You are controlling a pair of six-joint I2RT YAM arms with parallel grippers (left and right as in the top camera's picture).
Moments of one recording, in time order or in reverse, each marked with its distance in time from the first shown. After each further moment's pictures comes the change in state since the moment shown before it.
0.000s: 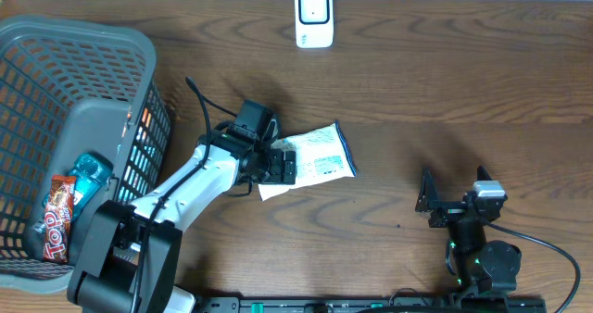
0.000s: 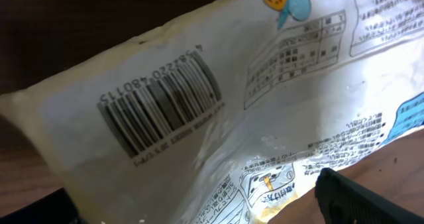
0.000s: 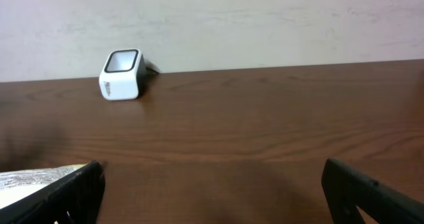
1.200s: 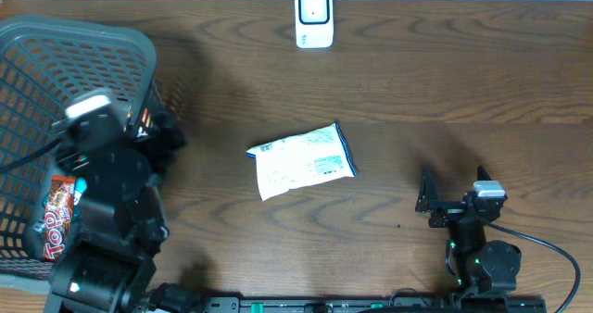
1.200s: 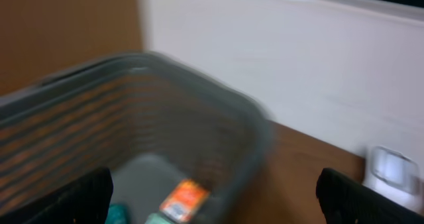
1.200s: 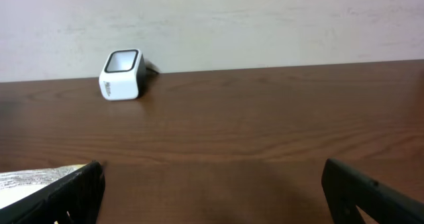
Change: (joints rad) left arm 0.119 -0.869 0.154 -0.051 -0.967 0.026; right arm 0.000 0.000 0.000 0.000 0.000 0.000
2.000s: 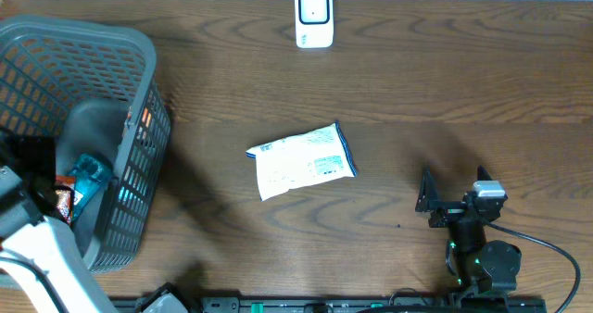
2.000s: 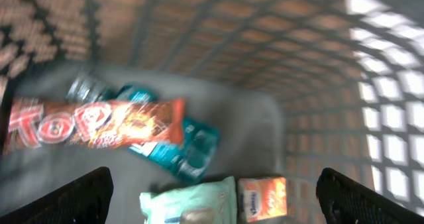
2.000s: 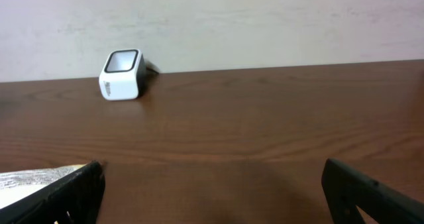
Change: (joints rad) left arm 1.013 0.364 0.000 -0.169 0.655 -0.532; right arm 0.000 0.000 0.000 0.000 0.000 0.000
